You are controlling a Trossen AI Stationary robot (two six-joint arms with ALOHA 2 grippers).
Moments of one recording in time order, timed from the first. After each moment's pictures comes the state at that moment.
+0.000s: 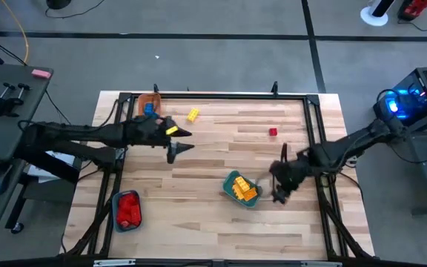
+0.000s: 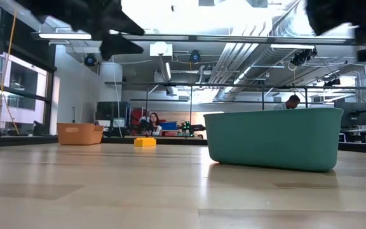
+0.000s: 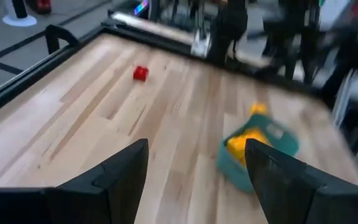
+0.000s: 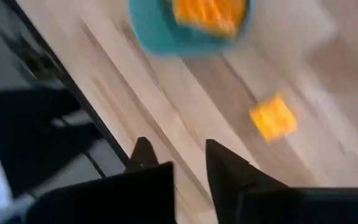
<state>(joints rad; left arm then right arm) 0.11 1.06 0.68 0.00 -0.01 -0.22 0.35 1.17 0.90 -0.81 -0.24 1.12</state>
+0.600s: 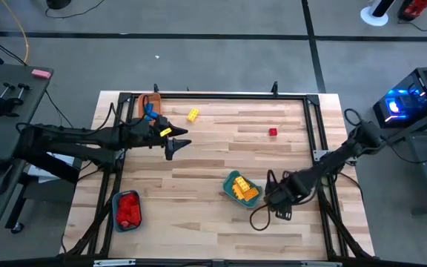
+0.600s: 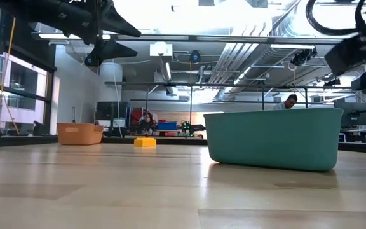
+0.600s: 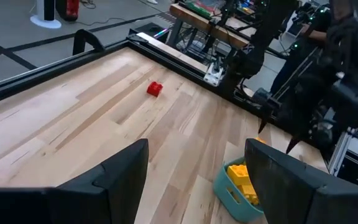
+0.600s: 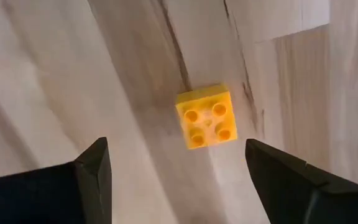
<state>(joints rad) 0.12 0.94 0.53 0.15 -0.10 -0.41 0.56 1.52 0.90 -0.92 -0.08 0.85</state>
